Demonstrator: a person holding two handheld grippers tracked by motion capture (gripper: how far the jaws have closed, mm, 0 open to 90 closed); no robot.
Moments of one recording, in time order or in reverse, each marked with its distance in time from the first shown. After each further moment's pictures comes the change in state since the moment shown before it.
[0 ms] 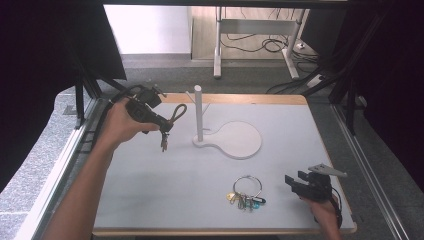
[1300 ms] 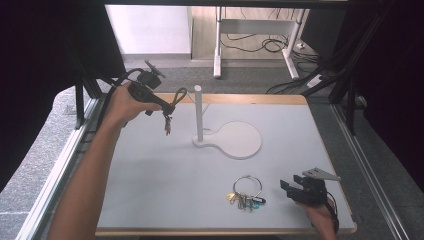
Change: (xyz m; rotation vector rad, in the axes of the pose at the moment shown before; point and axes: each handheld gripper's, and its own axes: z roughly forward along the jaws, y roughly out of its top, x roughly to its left) left arm 0.042 0.030 0.004 -0.052 -0.043 -0.060; right arm 0.018 -0.007 -0.002 0.022 0.004 -0.039
